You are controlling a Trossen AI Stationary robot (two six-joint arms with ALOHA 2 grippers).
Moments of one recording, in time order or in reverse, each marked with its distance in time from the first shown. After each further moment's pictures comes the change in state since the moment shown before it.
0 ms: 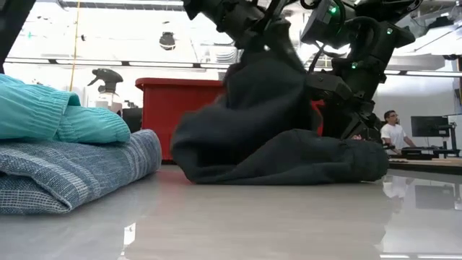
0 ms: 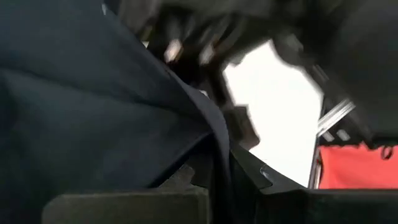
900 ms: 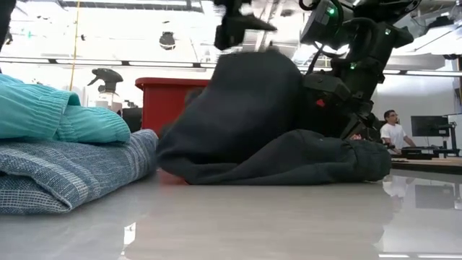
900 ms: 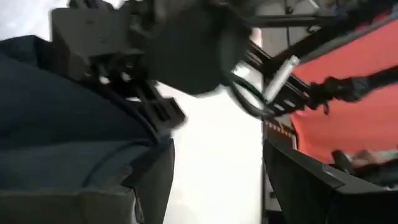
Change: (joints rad) left arm 0.037 -0.168 0.004 -0.094 0.181 0.186; right arm -0.012 0.000 0.000 -0.006 0.000 -0.021
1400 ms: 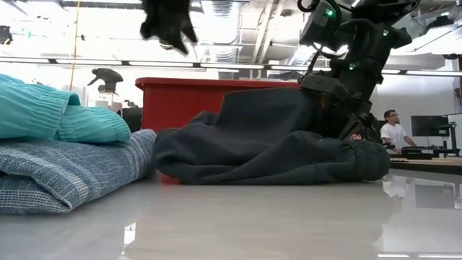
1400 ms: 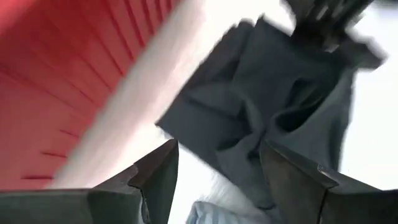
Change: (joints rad) left arm -0.034 -0.361 -0.172 -0.424 -0.641 0.169; right arm -0.012 0.000 0.000 0.001 0.000 -0.008
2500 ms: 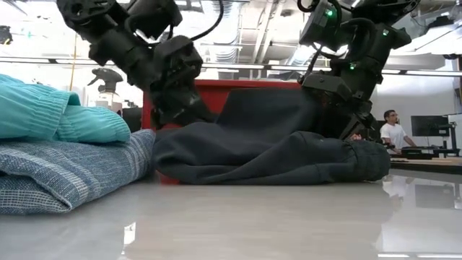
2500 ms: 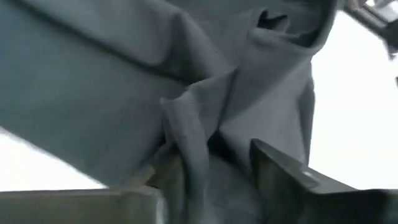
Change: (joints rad) left arm 0.003 0.138 -0.680 1.053 0.300 -0.078; right arm 0.001 -0.001 0.000 0.002 -0.027 -0.037
